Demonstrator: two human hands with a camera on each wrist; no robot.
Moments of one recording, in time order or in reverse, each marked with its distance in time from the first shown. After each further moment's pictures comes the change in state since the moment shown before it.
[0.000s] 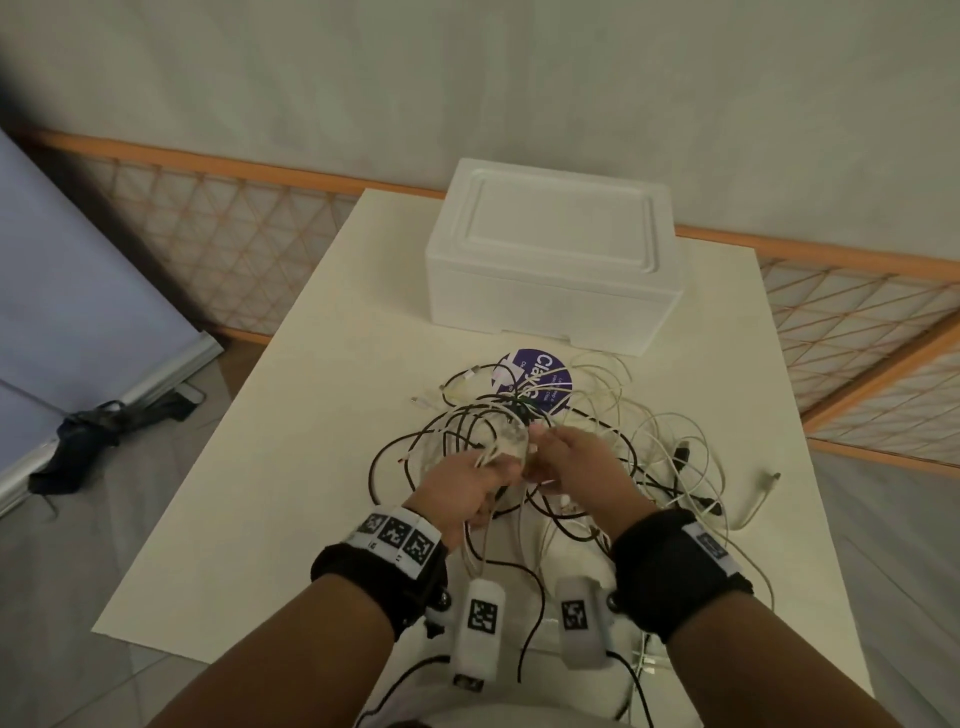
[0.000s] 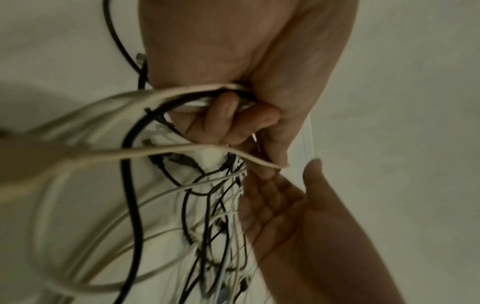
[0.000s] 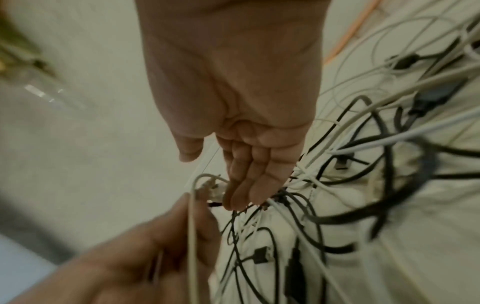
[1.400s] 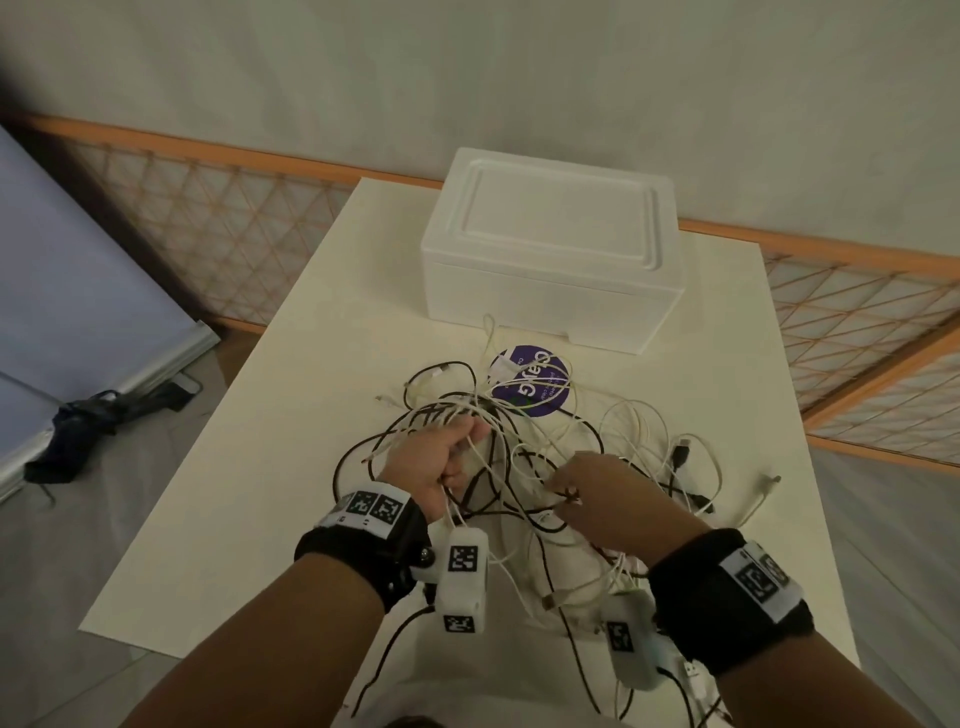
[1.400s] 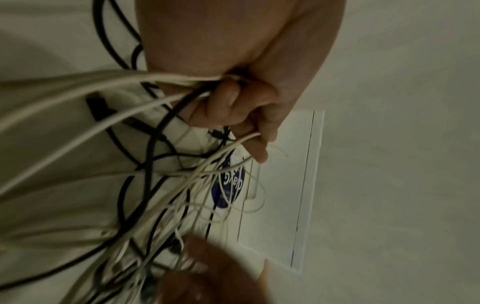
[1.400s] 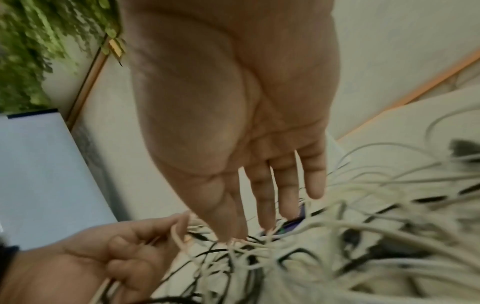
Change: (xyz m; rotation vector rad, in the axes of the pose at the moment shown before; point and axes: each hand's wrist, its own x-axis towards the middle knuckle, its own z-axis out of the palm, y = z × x) left_hand 0.024 0.018 -0.018 -0.450 0.171 -0.097; right_hand -0.021 -0.002 -0.033 -0.997 -0.238 -0.150
